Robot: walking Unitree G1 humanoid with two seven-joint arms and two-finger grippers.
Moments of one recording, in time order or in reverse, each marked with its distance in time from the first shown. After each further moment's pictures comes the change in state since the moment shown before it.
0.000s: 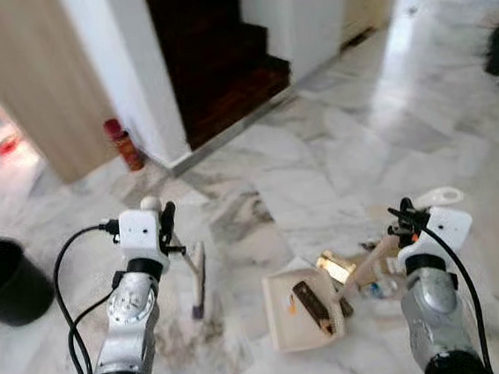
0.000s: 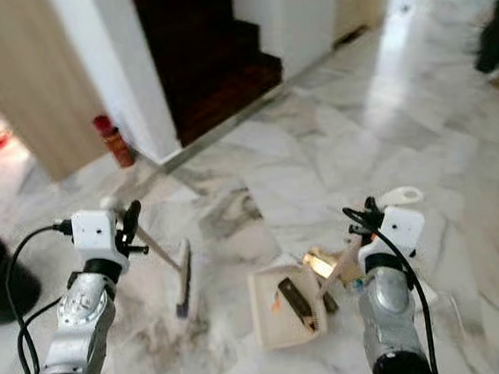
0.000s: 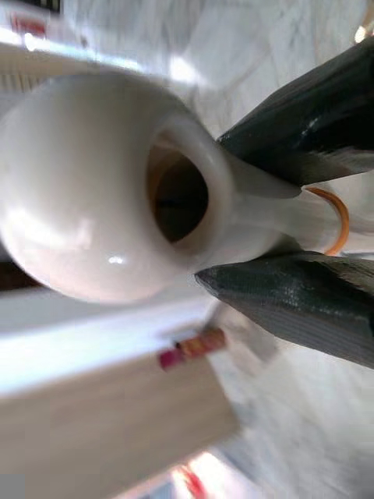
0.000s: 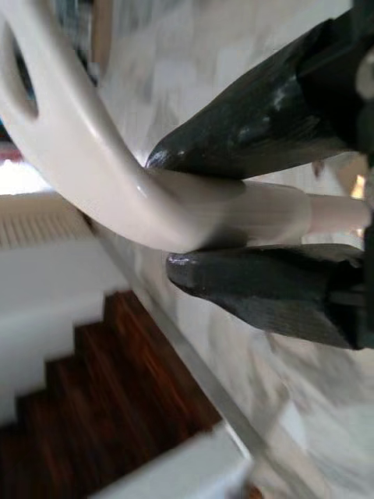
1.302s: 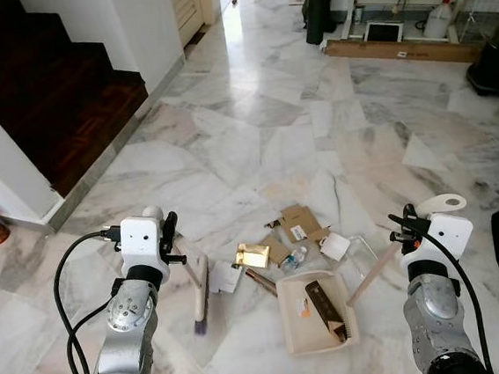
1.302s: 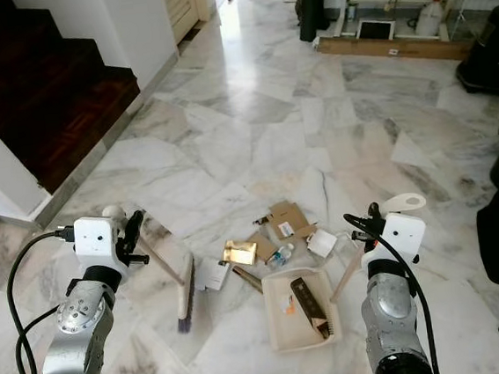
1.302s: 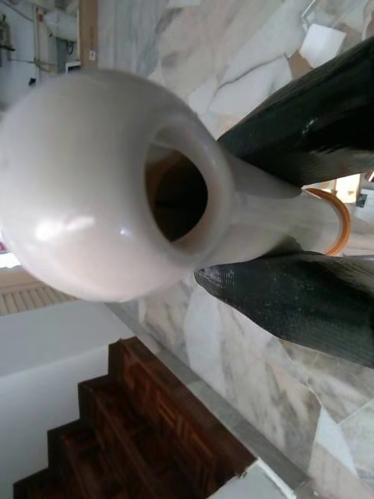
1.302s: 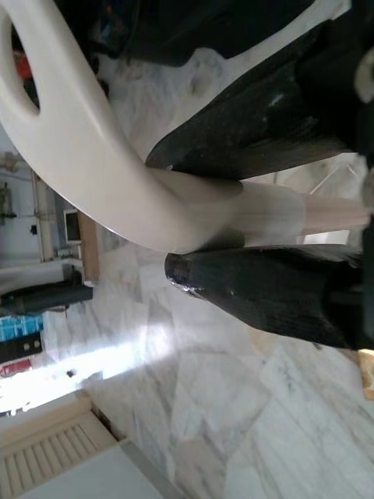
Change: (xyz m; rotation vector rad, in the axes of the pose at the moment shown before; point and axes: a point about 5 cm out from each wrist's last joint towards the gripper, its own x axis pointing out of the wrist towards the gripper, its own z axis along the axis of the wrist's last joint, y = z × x) left arm -0.004 0.000 -0.004 0.003 0.048 -0.014; right arm -0.002 -0.010 -0.008 -0.032 0.005 -0.029
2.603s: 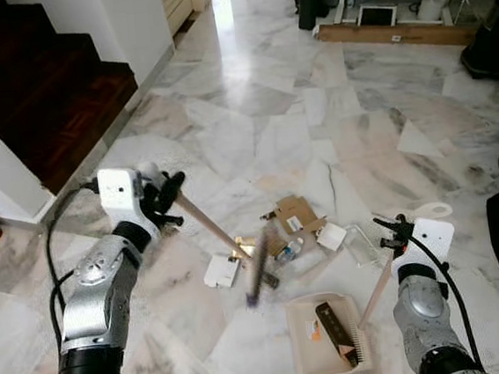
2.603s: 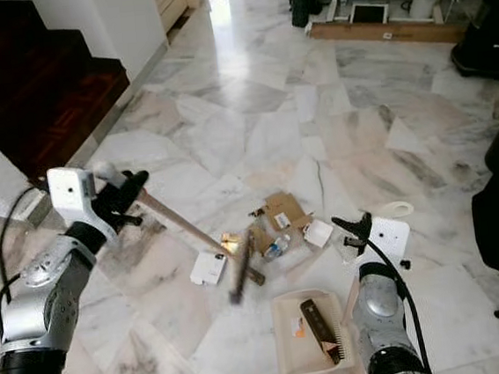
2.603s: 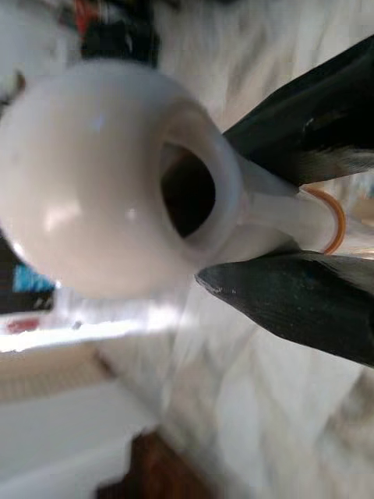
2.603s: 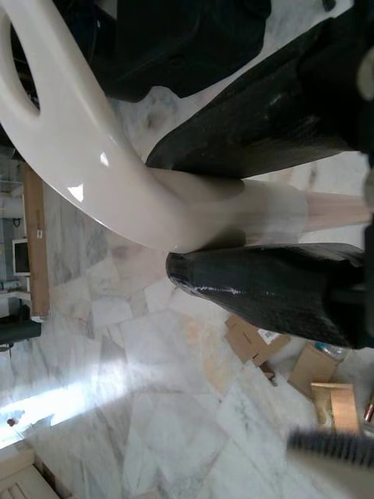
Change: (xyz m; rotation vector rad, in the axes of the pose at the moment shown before) left arm 0.024 0.016 0.065 -0.082 -0.082 -0.176; right arm -0.001 0.008 -0.019 -0.061 0.102 -0.042
